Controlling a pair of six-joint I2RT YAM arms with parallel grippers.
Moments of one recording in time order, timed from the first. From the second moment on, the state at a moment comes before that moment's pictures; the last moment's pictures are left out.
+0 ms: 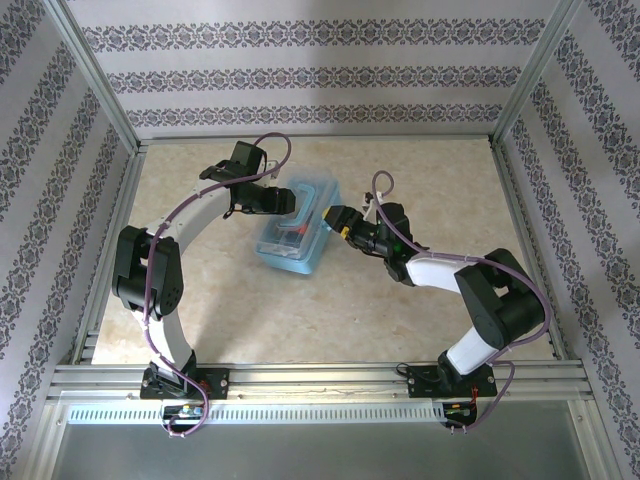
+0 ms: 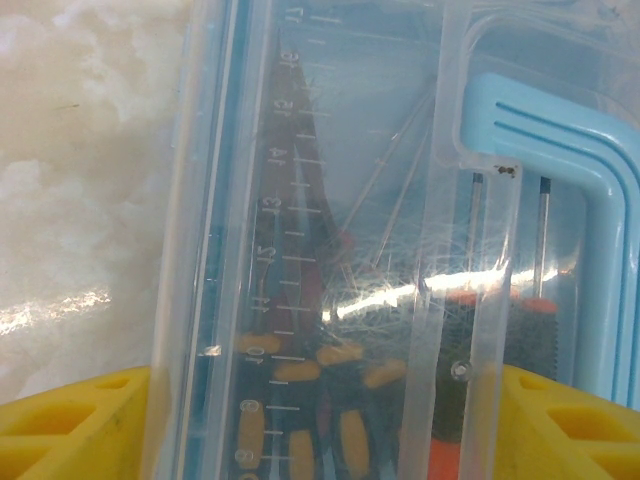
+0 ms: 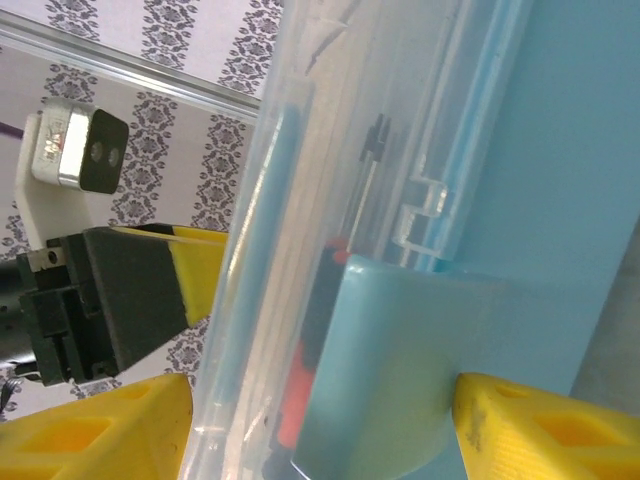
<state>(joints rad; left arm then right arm) -0.30 1.83 1.47 -0.69 0.29 -0.27 0.48 1.60 0.67 0.64 -0.40 1.09</state>
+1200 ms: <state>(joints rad) -0.31 1.84 1.49 -0.70 0.28 -0.27 0.48 1.70 0.71 0.67 -0.41 1.08</state>
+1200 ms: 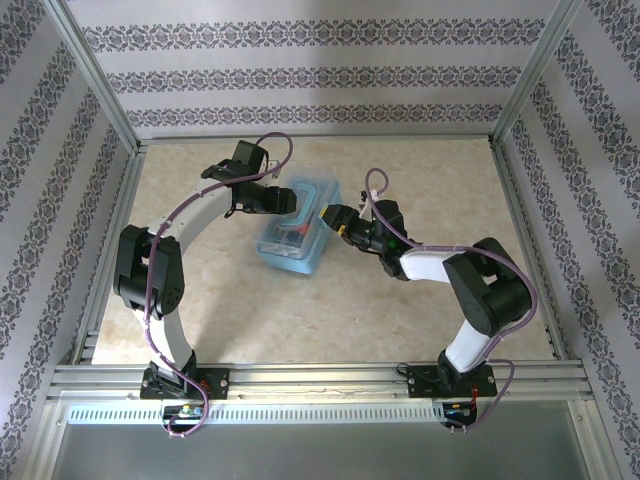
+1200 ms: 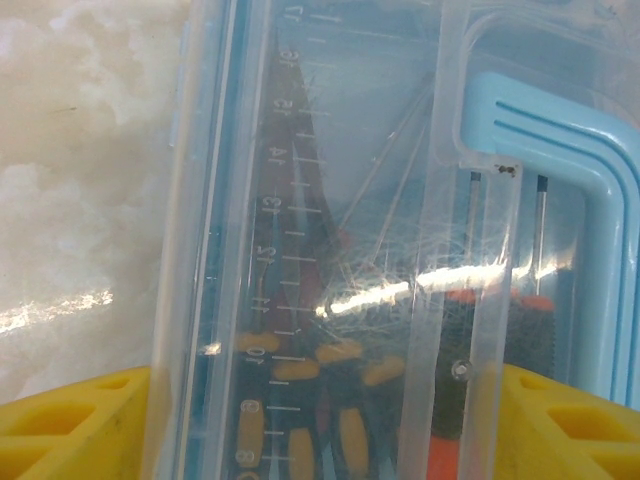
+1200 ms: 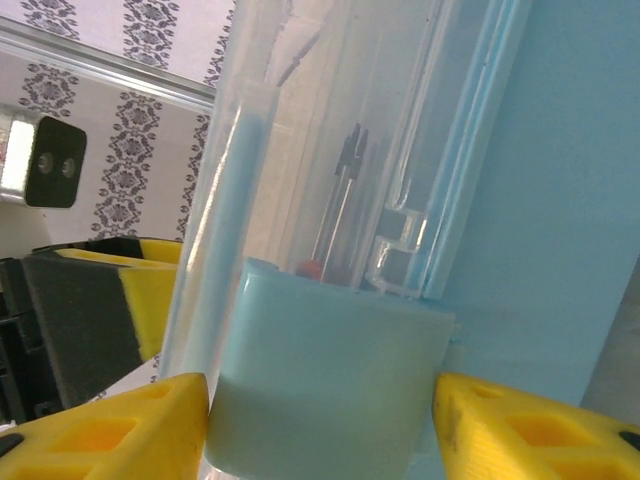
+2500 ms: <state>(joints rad) -0.31 1.84 1.49 -0.70 0.28 -0.27 0.47 1.69 0.71 0.61 -0.41 1.07</state>
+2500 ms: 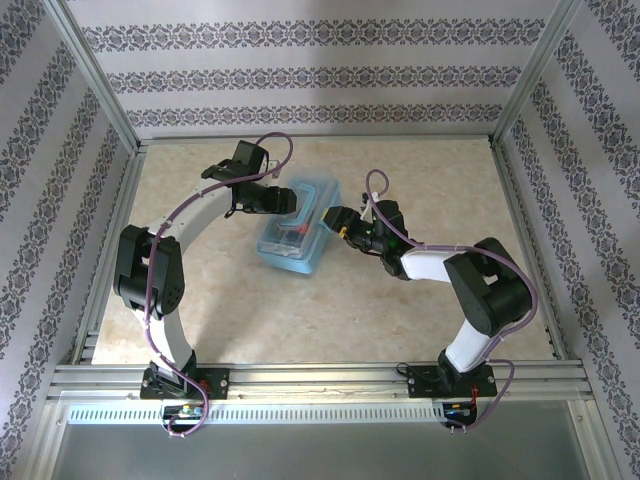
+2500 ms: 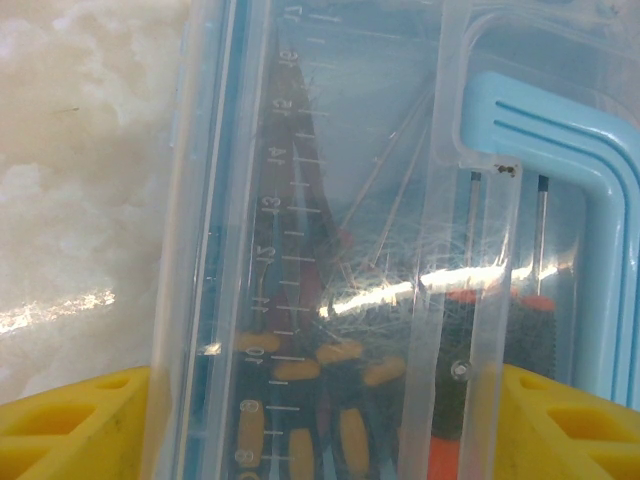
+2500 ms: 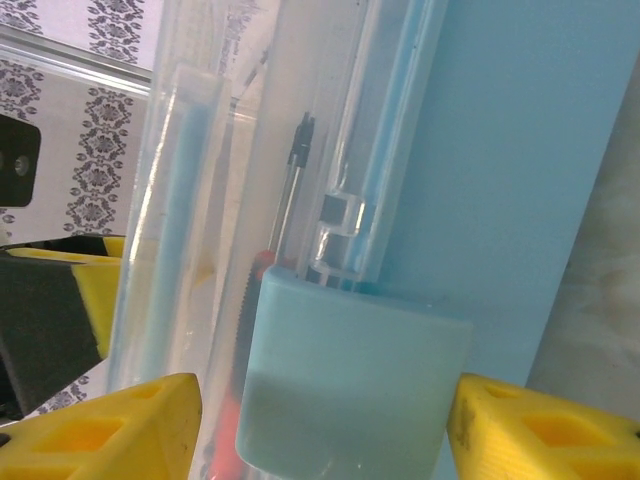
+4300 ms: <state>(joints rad) -0.31 1.85 1.49 -0.68 0.26 -0.27 0.45 1.78 0.71 0.71 -0.41 1.07</state>
